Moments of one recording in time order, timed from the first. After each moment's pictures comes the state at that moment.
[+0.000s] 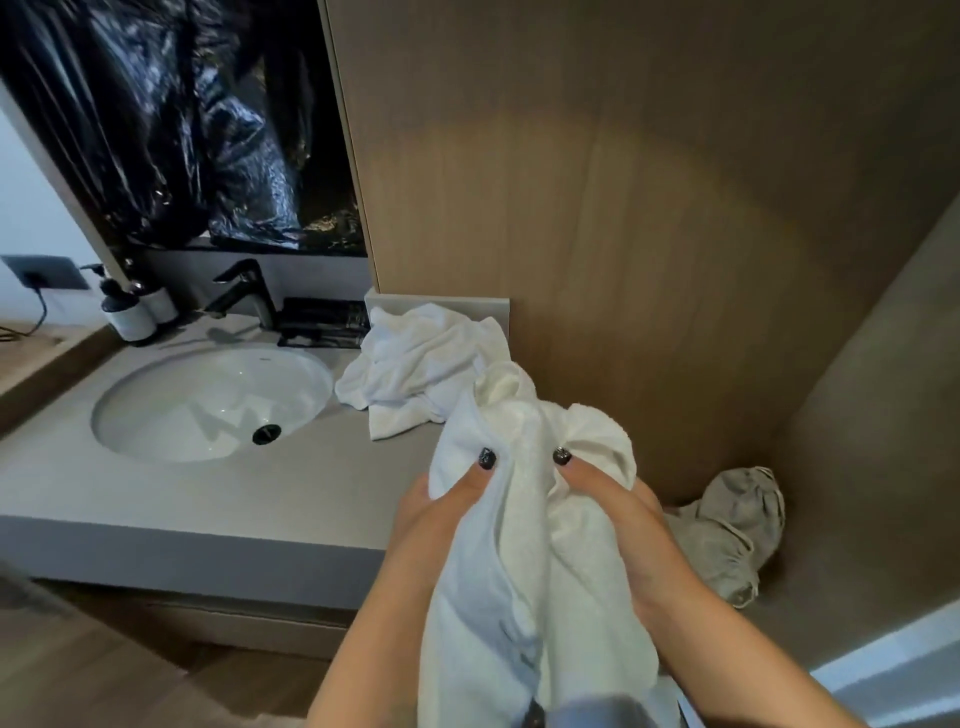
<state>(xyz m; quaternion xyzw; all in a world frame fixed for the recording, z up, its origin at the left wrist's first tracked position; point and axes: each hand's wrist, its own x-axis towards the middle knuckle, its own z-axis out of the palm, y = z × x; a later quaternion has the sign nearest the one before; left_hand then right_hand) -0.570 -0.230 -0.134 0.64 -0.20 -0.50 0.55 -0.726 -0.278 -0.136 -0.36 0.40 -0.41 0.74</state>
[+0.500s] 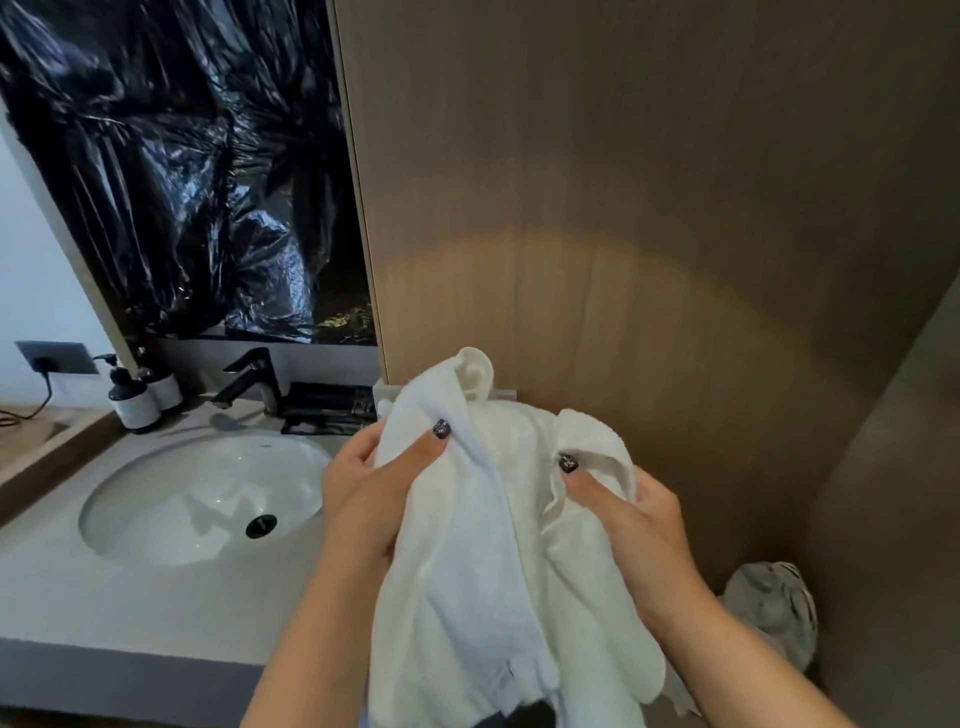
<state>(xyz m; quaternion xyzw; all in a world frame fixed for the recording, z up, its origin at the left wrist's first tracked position) -0.499 -0.287 -0.064 0.60 -0.24 -0.33 0.69 -0.695 -0.337 -0.080 -0.48 0.41 -0.49 0.61</state>
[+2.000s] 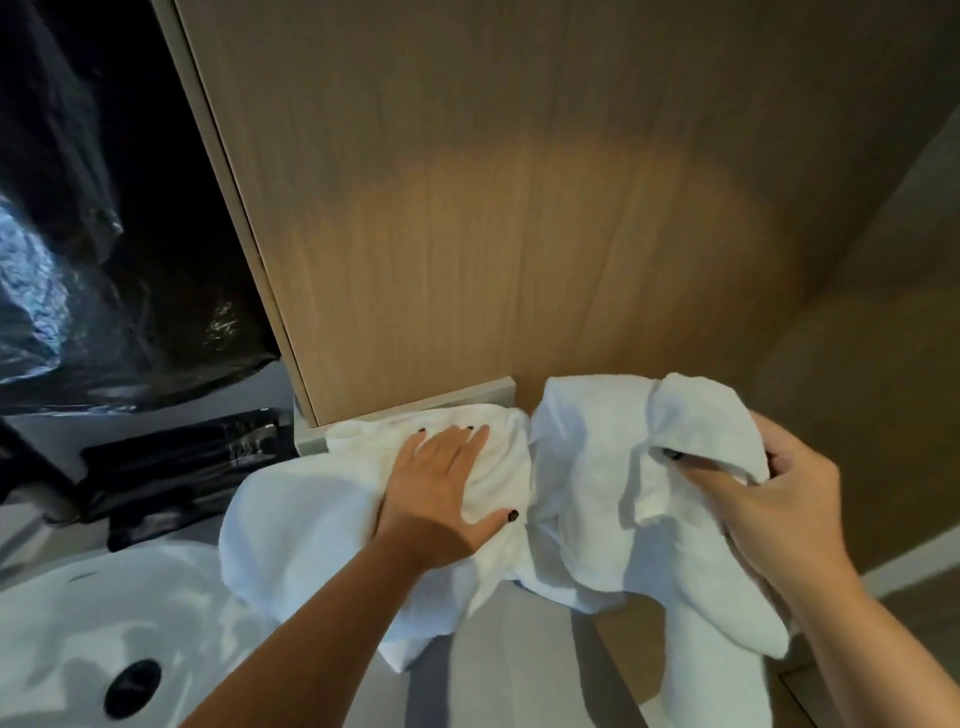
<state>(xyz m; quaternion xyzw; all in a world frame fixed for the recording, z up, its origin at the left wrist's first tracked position) -0.349 -0.540 -0.242 0.51 -0.83 0.00 0.20 -0.603 -0.432 -0.113 -0.52 0.62 -0.55 0.21</state>
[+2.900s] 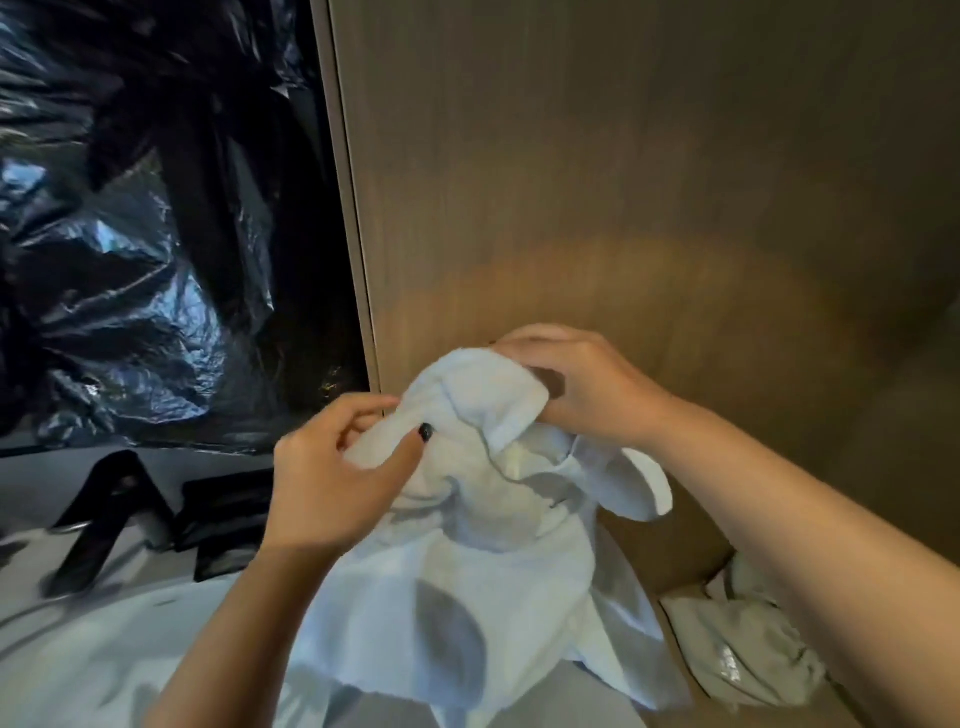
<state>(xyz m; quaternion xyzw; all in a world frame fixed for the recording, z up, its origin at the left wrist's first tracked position) -0.247 -0.511 -0.088 0.57 -0.60 -0.16 0.54 -0.488 -0.583 -0.034 -0.89 0.34 -0.30 0.10</state>
